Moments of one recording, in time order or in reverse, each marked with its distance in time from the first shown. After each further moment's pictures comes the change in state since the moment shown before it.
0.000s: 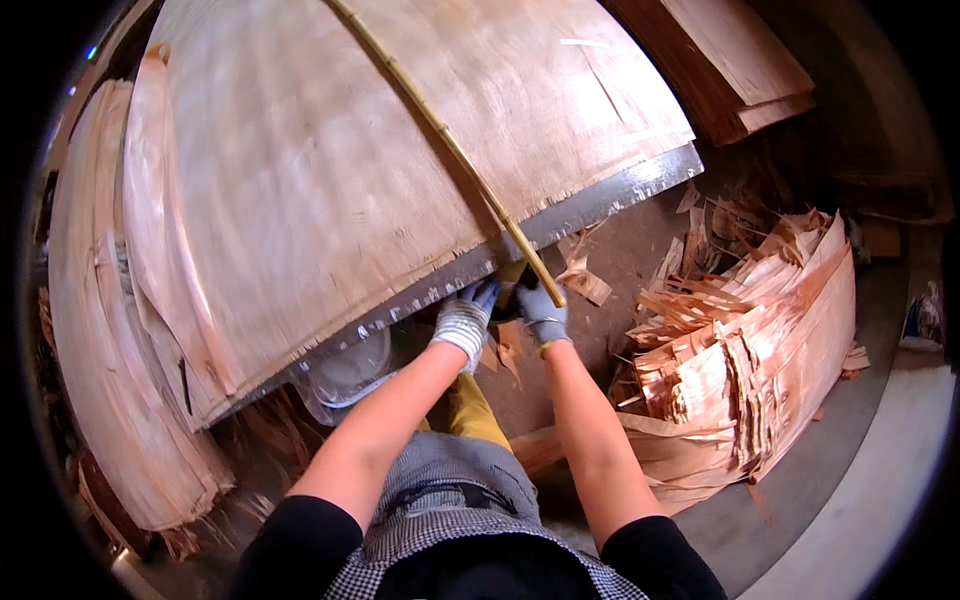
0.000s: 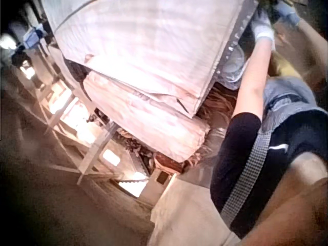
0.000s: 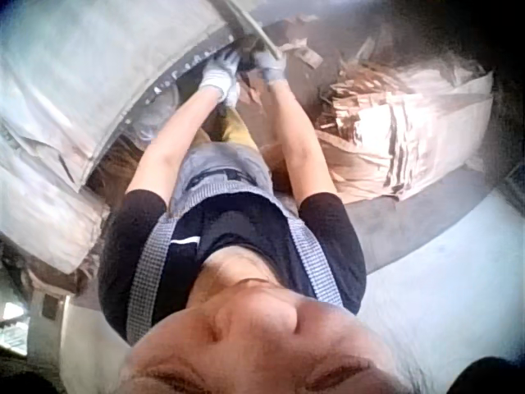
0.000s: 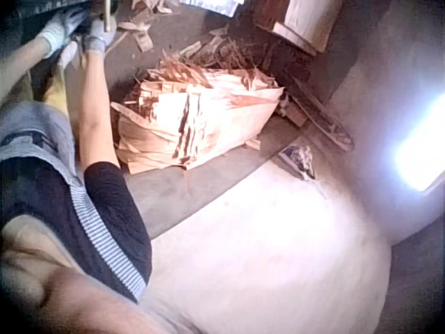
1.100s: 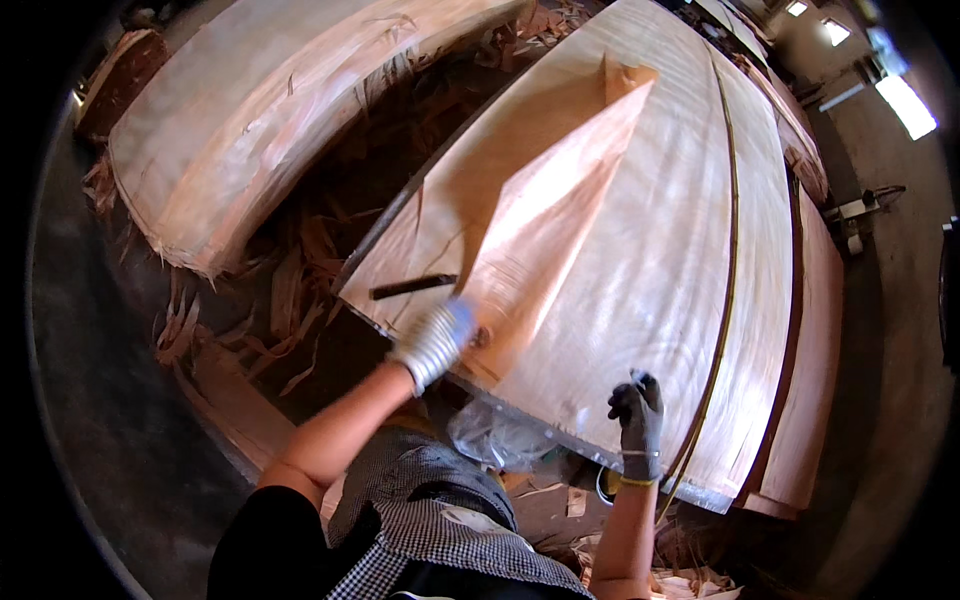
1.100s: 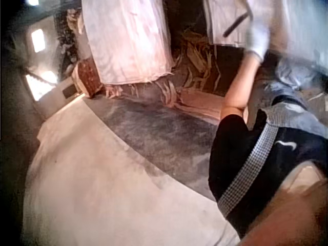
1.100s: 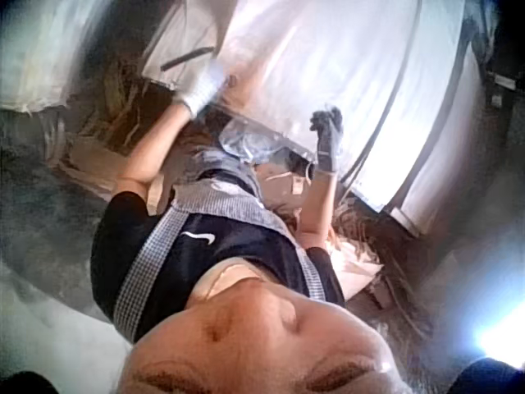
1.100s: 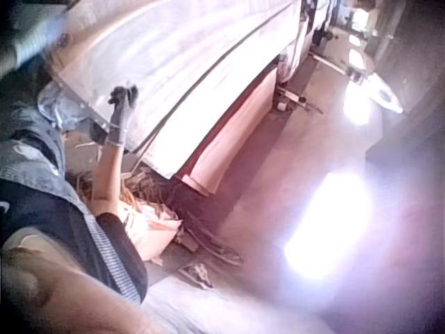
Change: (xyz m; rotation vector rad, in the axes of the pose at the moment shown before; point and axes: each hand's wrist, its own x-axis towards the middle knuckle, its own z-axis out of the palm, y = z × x) left_hand -0.394 -0.295 -0.078 -0.636 0.644 -0.923; right_hand -0.163 -0.368 0.074 0.592 -0.755 -0.326
